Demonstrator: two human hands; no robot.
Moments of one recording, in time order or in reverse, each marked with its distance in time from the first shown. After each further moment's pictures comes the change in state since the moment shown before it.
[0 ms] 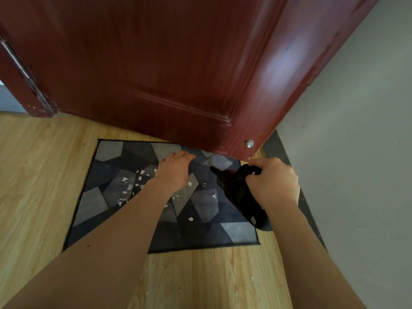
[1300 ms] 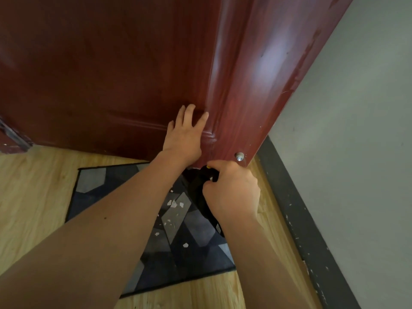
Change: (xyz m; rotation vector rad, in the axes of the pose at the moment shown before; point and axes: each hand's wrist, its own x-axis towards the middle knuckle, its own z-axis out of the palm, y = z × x) left_hand 0.100 0.069 -0.057 0.225 0.245 0.169; right_hand 0.024 -0.042 0.014 0.115 -0.027 -0.099
